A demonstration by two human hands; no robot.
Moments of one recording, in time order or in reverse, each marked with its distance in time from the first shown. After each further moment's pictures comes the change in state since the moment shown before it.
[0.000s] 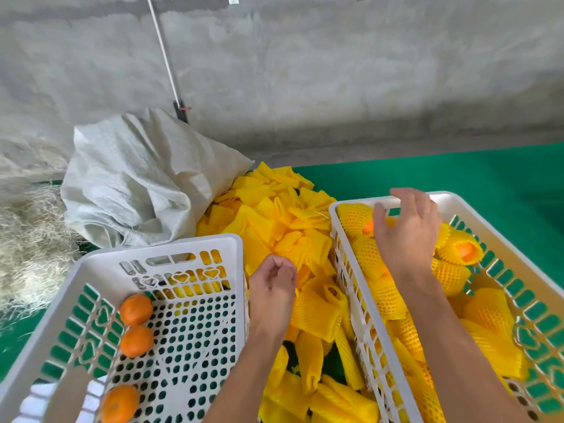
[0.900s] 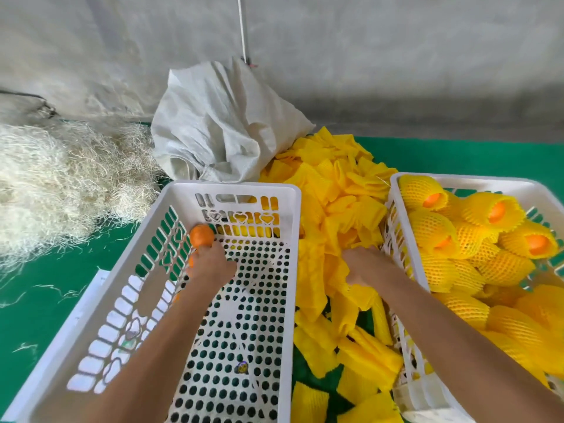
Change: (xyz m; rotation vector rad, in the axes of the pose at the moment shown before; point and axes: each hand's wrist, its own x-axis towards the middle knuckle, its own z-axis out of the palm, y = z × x) left_hand 0.009 -0.045 -0.212 1.314 0.027 -0.585; right_hand -0.106 -0.048 0.066 -0.480 -1.372 -0.529
